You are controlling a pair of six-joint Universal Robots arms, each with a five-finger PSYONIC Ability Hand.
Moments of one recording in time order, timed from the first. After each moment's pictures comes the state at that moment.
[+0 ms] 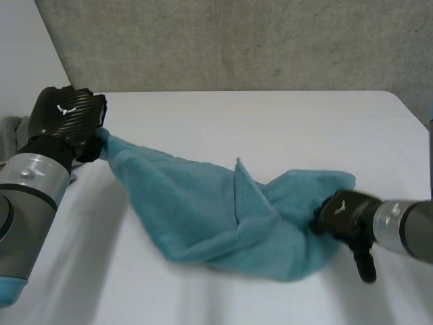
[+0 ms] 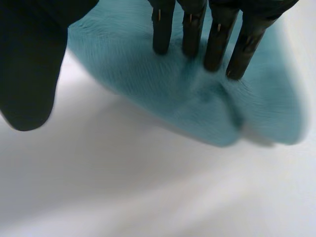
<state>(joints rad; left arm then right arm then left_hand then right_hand) 4.37 -1.56 -1.80 3.43 -1.61 3.55 1.86 -1.27 1.53 0.60 1.39 2.16 1.13 1.19 1.19 1.20 0.97 0.28 0.34 0.34 0.34 0.16</state>
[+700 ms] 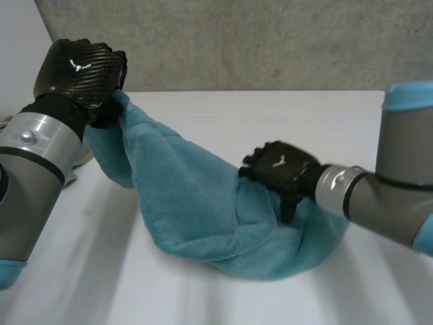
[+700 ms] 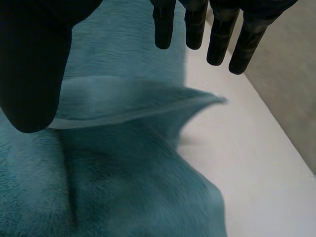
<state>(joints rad) 4.24 -1.57 -1.58 3.29 -1.64 3.55 1.99 -1.12 1.33 0.30 1.11 2.40 1.13 1.20 1.19 1.20 0.97 0.21 0.23 0.22 0.24 0.07</state>
